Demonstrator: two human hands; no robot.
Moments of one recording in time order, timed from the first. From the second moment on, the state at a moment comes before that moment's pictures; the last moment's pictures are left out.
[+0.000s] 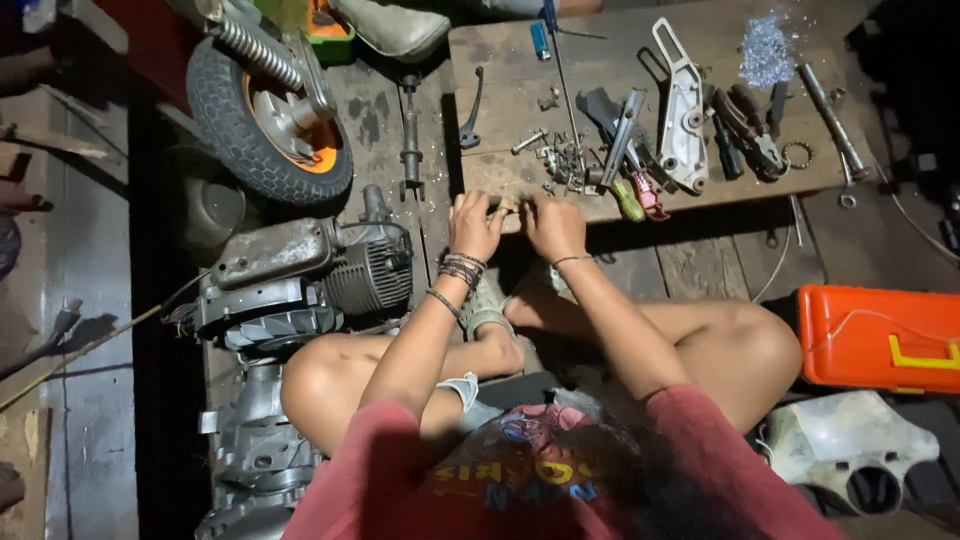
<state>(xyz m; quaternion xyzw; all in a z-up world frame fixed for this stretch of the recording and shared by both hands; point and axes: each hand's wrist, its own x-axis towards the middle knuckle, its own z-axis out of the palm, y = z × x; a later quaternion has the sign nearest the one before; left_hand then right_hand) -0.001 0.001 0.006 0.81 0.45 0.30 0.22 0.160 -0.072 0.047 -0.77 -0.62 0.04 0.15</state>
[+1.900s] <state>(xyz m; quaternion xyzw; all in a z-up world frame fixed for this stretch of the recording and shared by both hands) -0.001 0.002 -0.003 0.81 0.45 0.30 0.22 0.161 -0.072 0.052 -0.78 -0.60 0.13 0.14</state>
